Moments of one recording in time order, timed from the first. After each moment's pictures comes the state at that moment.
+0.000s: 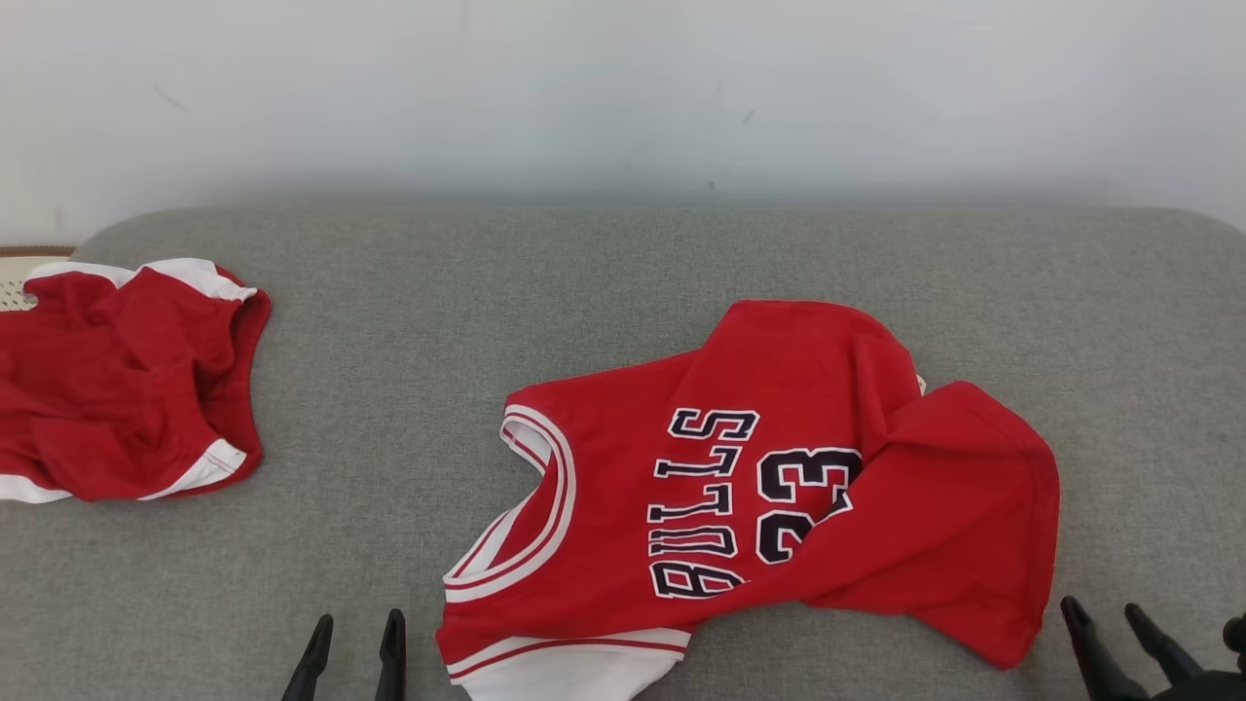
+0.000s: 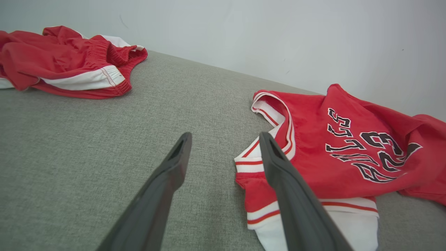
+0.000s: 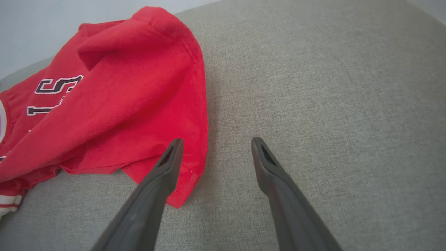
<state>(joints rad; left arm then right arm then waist) 0.00 0.05 -0.08 0.11 -0.26 -0.03 -0.26 0.05 -0.46 0.16 0.15 0.62 0.13 0.08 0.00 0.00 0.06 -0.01</state>
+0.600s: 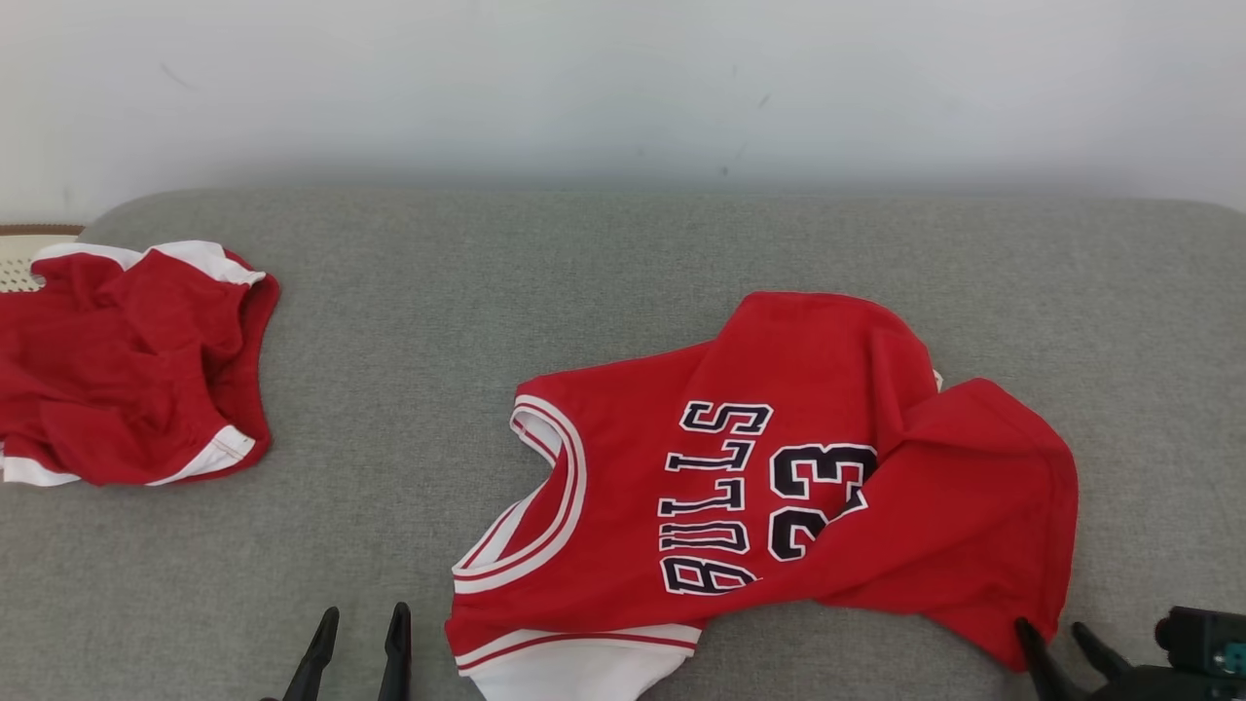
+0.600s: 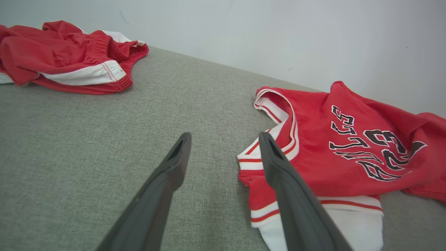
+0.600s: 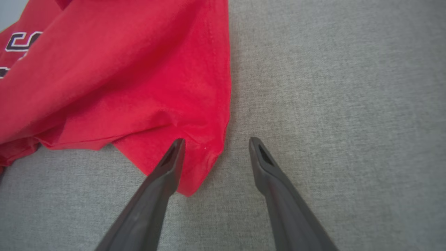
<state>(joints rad) -0.01 0.05 -0.08 0.12 -0.26 -0.03 -0.26 0.01 -0.40 0.20 0.24 0.57 0.13 0.14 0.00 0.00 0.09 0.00</state>
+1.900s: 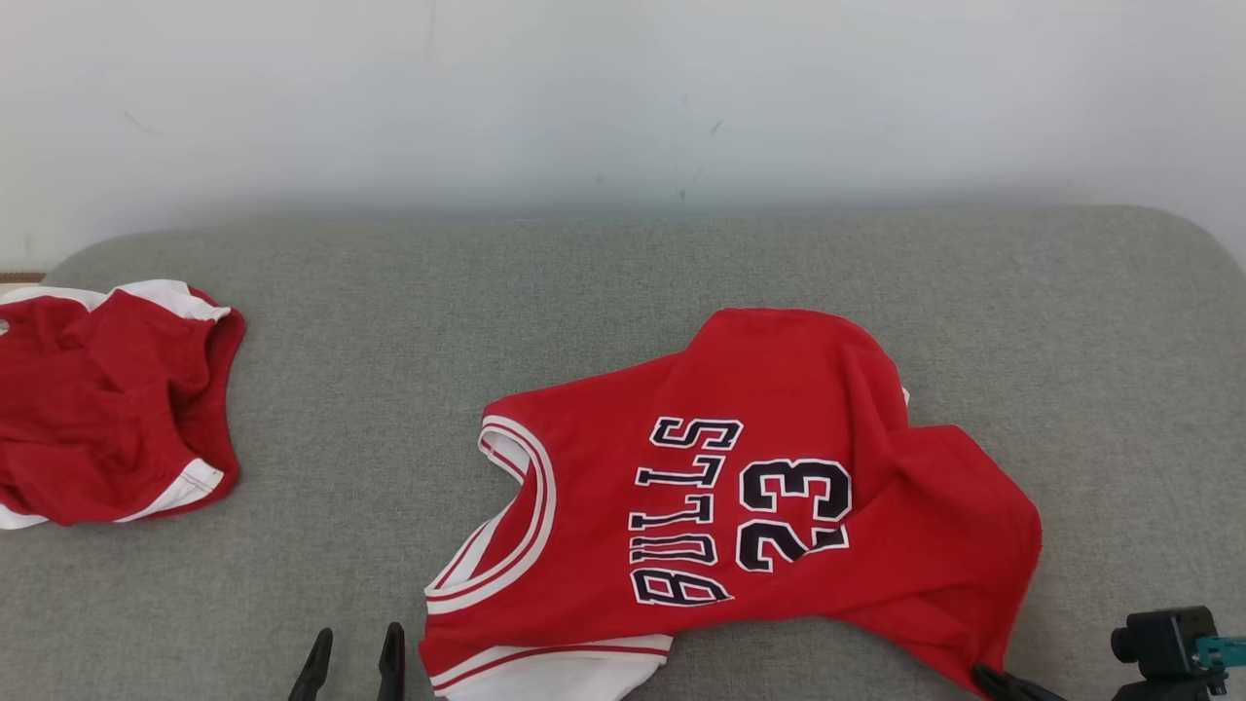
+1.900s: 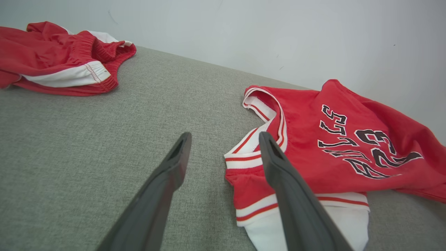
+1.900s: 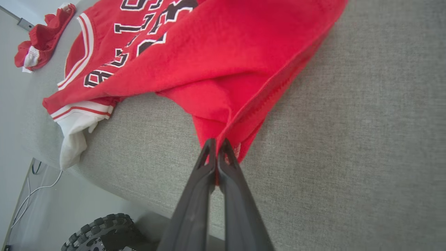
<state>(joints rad) 0.02 0.05 -0.08 0.11 -0.26 -0.02 -0.26 0.03 -0.75 0.61 -0.03 1.02 0.13 0.21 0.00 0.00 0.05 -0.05</state>
